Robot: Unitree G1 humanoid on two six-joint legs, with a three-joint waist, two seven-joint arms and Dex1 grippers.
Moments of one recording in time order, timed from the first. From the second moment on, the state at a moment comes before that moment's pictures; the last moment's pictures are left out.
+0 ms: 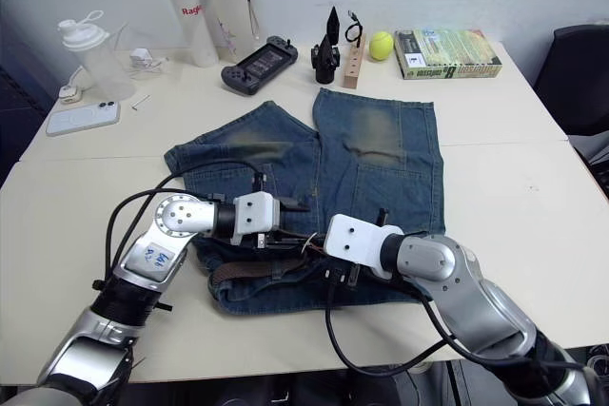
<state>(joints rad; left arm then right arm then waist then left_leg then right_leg) -0.51 0.51 -0.22 -0.05 -0.09 0.12 -1.01 -0.33 -0.73 0.39 -0.69 -0.03 0.74 0.73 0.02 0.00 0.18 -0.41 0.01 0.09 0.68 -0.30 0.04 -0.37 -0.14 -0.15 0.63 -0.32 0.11</state>
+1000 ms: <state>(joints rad) -0.11 0.77 -0.10 -0.26 -0.29 0.27 -1.13 -0.17 -0.75 0.30 -0.77 -0.04 0.67 0.70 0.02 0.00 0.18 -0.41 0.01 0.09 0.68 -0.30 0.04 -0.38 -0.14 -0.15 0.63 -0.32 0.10</state>
